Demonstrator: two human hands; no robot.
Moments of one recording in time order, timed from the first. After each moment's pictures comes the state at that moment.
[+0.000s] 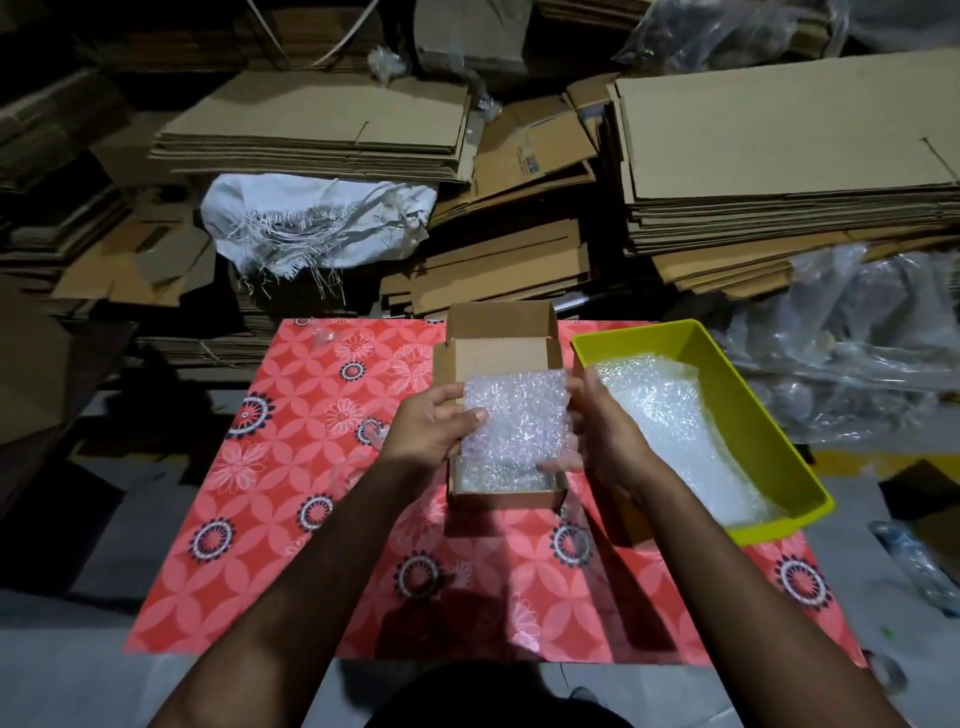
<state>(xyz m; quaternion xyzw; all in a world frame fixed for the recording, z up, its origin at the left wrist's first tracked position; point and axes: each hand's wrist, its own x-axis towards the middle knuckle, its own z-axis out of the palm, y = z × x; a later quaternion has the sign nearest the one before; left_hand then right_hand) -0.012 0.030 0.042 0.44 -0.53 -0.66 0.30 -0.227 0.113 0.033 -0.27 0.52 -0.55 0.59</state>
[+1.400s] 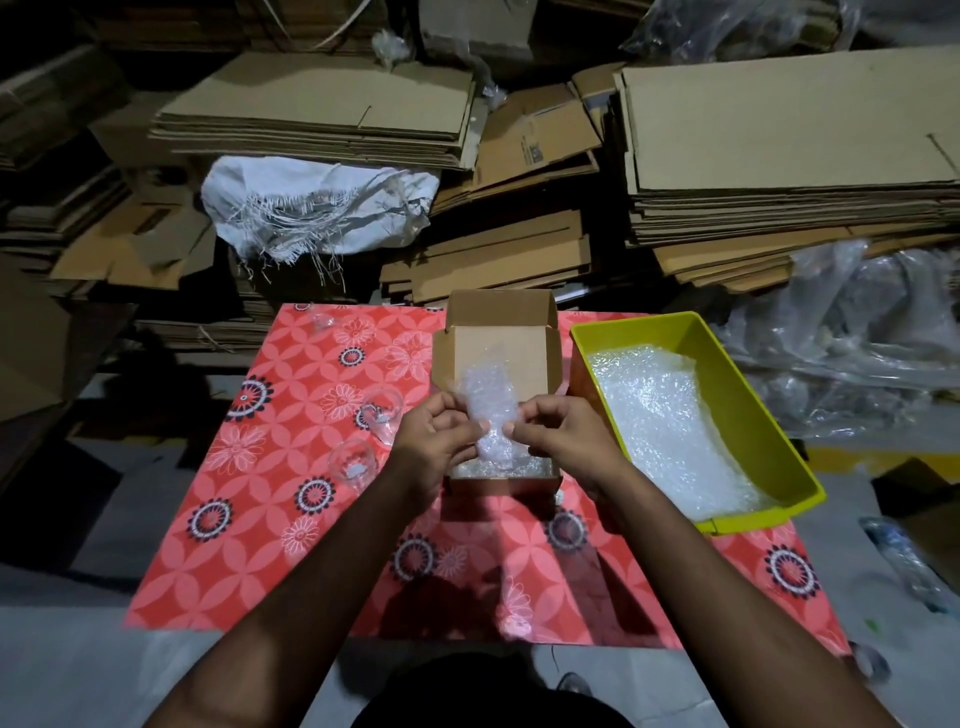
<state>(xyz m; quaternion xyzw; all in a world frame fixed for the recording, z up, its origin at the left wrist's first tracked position) -0.014 0.056 0.022 0.40 -0.47 -0.71 0.34 -0.194 0.119 0.034 -0.44 0.61 -0.47 0.47</state>
